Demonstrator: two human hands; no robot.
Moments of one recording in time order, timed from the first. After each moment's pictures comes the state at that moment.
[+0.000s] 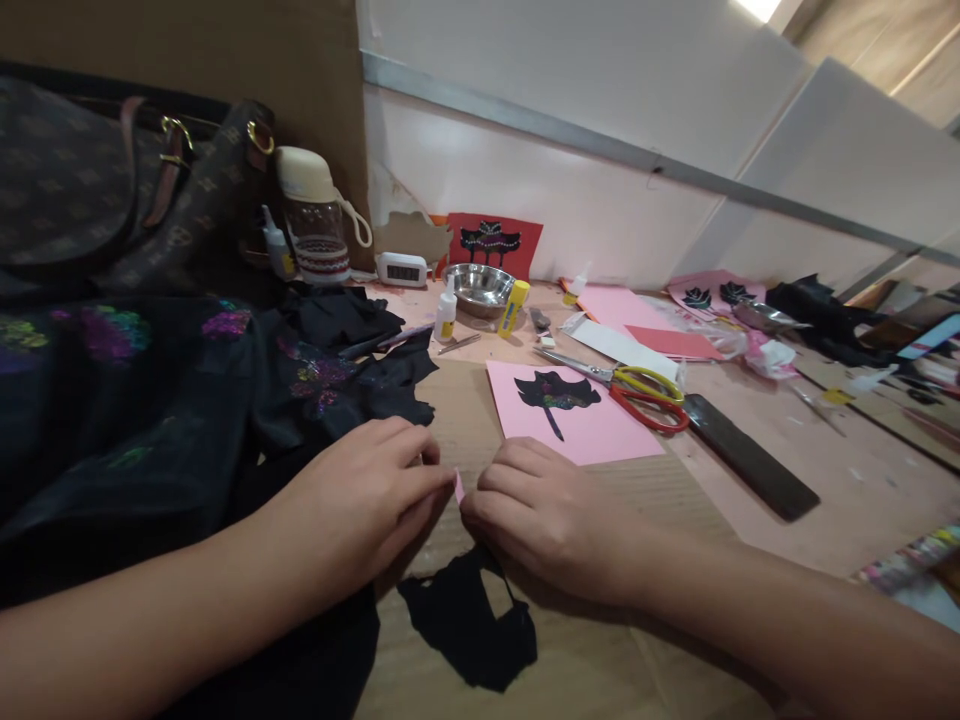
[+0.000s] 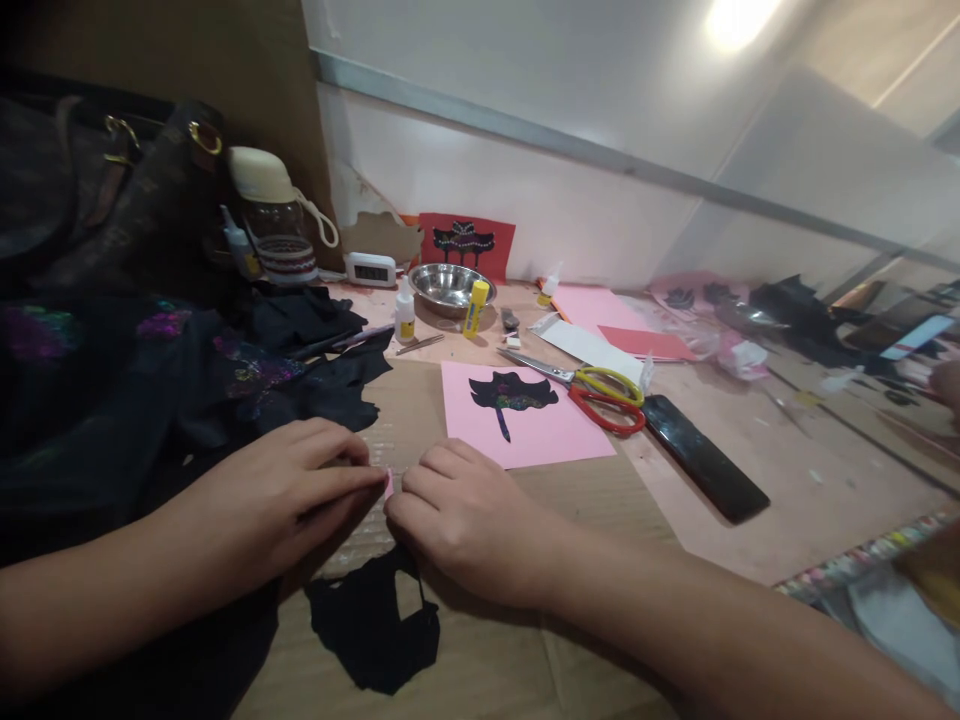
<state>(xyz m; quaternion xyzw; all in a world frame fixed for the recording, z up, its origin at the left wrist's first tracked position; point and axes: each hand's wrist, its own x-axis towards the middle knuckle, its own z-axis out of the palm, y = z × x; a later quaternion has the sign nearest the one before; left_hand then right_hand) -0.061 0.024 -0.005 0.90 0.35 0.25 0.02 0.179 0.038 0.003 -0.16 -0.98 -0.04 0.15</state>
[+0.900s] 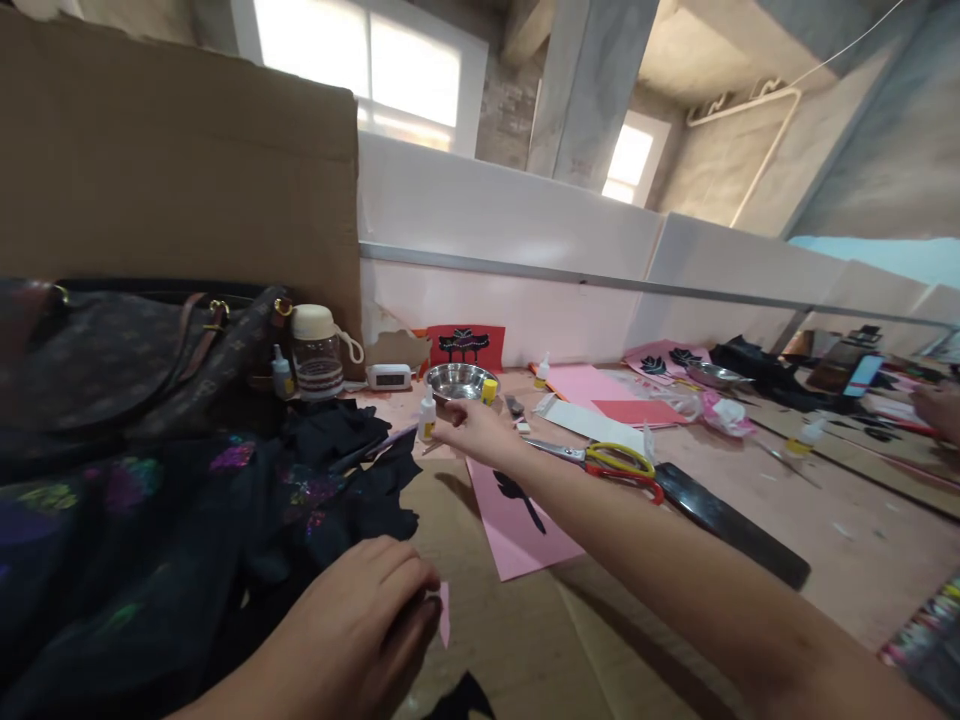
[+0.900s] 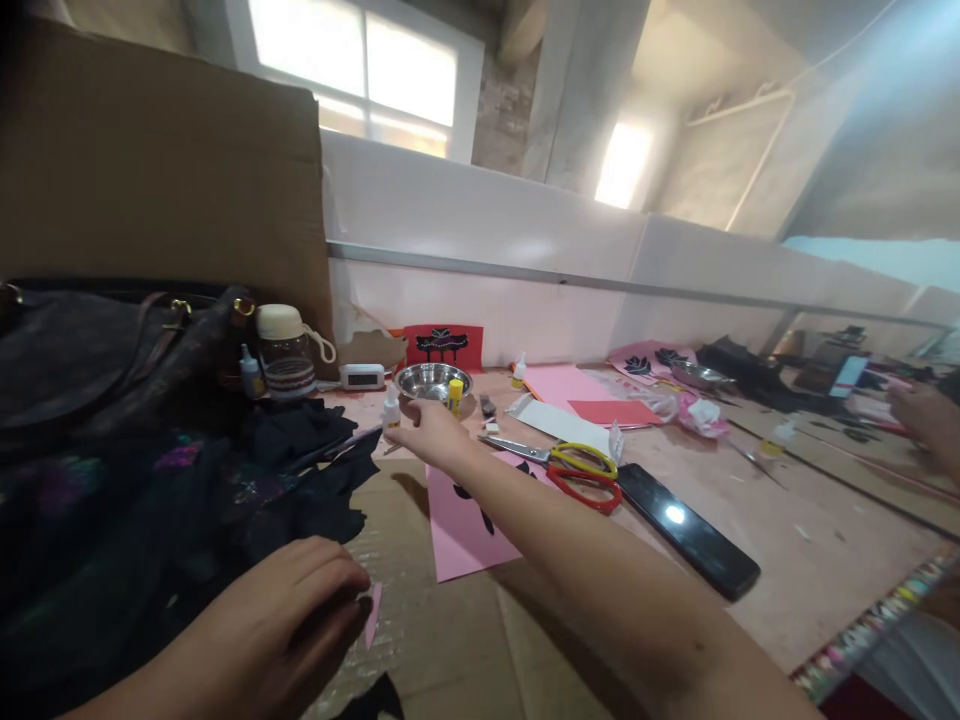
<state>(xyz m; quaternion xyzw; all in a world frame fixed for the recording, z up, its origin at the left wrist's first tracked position) -0.053 0.026 -0.018 0.89 0.37 0.26 0.04 0.131 0.181 0.040 -0.49 -0.79 0.23 0.29</state>
